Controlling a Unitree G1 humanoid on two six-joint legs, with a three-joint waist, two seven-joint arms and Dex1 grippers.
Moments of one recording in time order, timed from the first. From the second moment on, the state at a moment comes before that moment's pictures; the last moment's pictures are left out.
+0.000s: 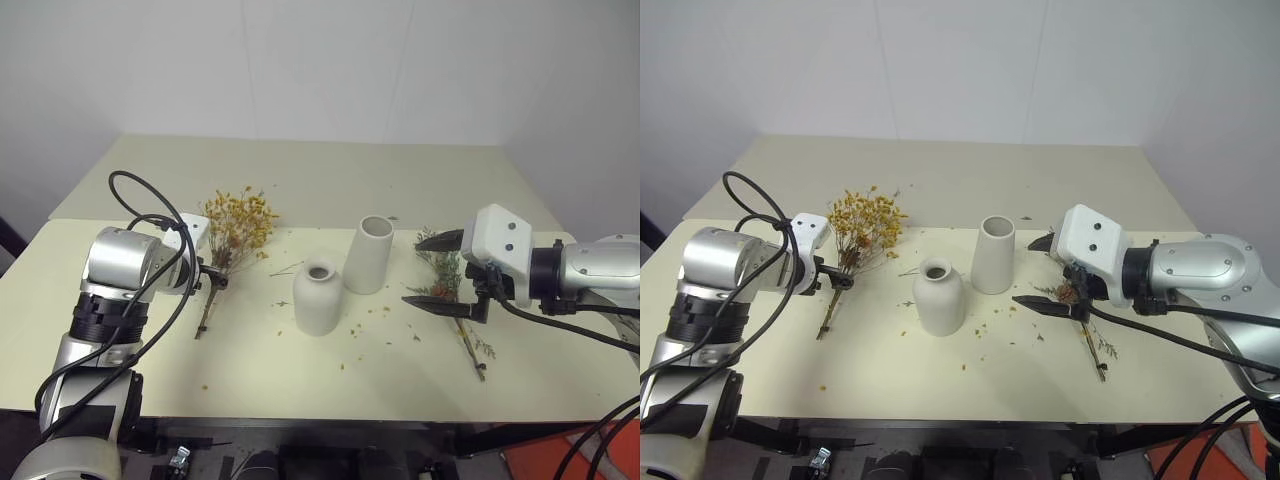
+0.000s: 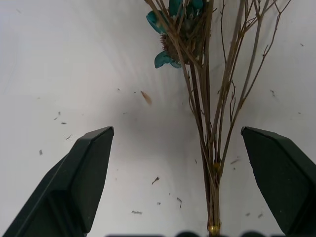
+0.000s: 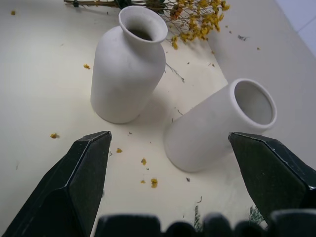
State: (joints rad) left arm -0.88 0.65 -0.06 0.14 -0.30 1.53 -0.29; right arm -0.49 -1.09 -0.05 -0.58 0.53 0.69 0.92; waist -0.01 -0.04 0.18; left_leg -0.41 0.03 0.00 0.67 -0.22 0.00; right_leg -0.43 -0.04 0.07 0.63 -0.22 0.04
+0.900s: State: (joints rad) left arm -0.86 0.56 0.01 0.18 -0.18 1.20 -0.21; right arm -0.42 -1.10 -0.13 -0.63 0.54 0.76 0.91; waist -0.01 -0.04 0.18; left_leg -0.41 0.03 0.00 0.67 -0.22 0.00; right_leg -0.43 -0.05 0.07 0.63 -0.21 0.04
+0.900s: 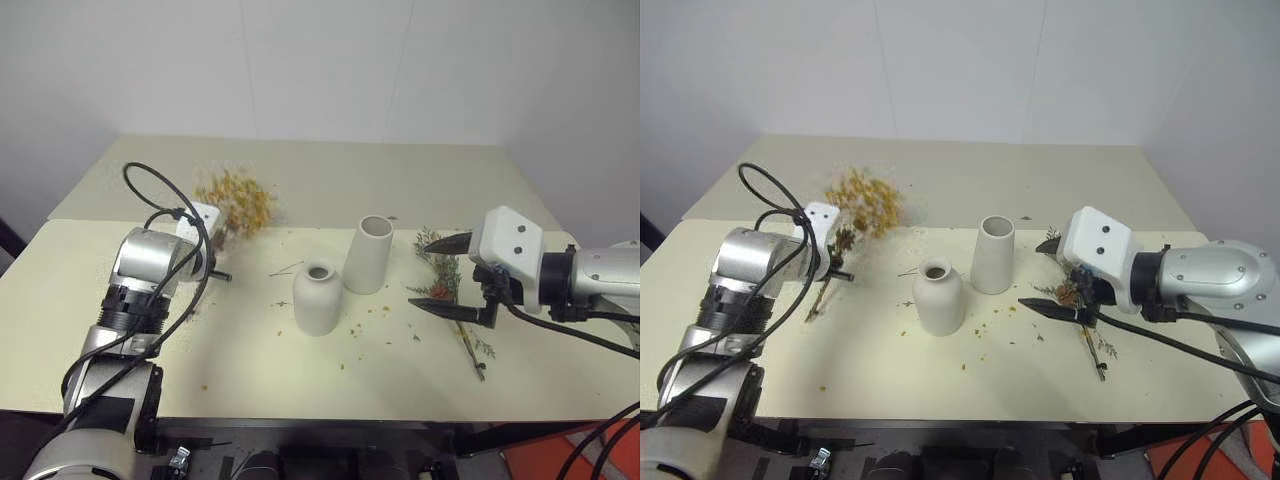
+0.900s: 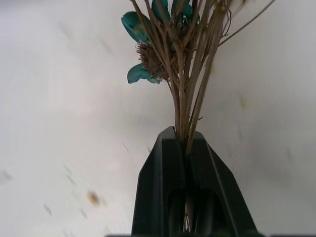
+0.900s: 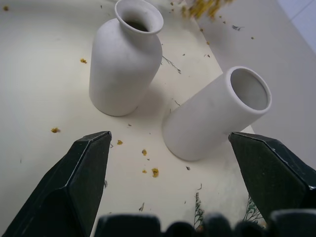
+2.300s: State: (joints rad) left arm -1.04 0.32 0.20 0.49 -0.74 0.53 -1.33; right arm 0.14 -0.87 -0.37 -0.86 0.45 0.77 0.62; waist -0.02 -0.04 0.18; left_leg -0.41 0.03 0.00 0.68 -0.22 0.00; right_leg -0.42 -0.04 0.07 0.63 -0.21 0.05
